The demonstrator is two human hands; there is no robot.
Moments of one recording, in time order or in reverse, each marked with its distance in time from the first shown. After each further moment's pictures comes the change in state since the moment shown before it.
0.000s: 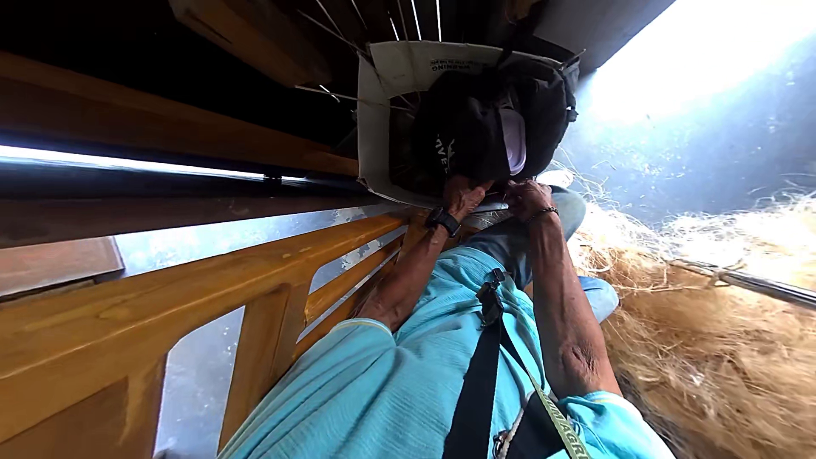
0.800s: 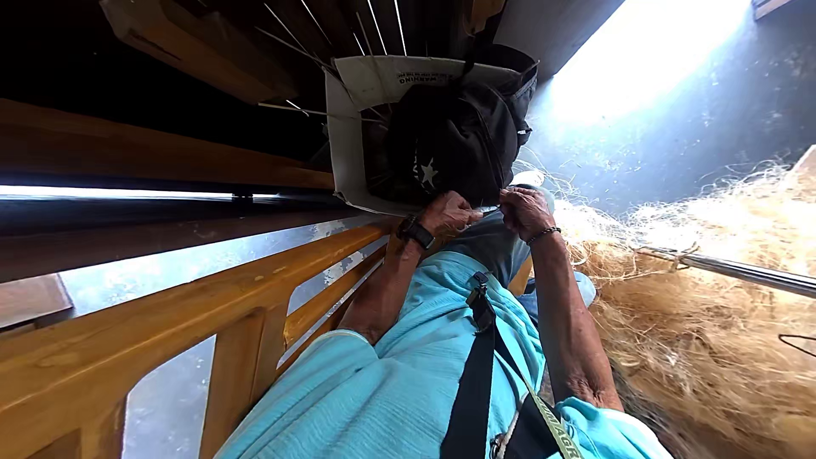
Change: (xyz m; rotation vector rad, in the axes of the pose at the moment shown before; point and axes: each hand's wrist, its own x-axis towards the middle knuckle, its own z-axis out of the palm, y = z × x) left_hand -0.010 0.009 -0.013 -0.187 -0.621 0.000; right_hand -0.045 -0.004 -0.047 -0.095 -0.130 -0.122
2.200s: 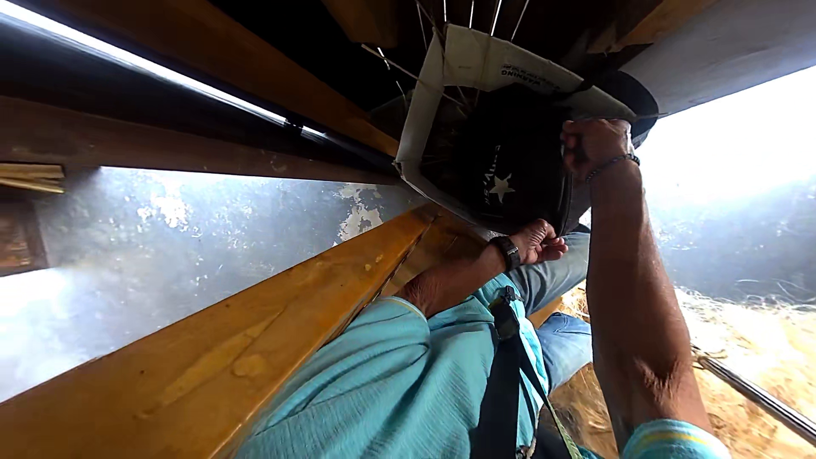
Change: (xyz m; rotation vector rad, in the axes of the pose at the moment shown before) left_hand 0.050 0.020 0.052 -1.568 0.035 -0.454; right_hand 0.078 -0.160 0.107 -0.171 0.097 -0.076
